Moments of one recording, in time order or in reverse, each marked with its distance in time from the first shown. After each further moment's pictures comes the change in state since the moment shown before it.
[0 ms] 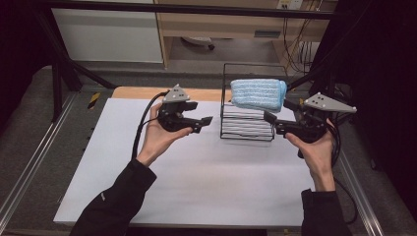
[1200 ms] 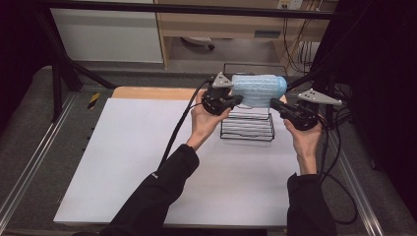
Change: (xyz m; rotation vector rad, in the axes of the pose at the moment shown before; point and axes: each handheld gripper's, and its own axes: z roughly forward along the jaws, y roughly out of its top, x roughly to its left) left arm -0.019 0.057 0.117 -0.029 -0.033 0.025; right arm -0.050 -0.022 0.044 0.015 -0.063 0.035
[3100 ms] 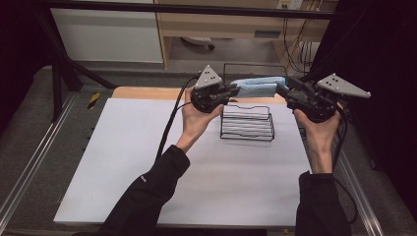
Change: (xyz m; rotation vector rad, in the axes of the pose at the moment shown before) left arm -0.003 0.010 -0.042 -0.210 0.001 0.062; right arm 0.019 0.058 -0.041 -0.177 -0.003 -0.078
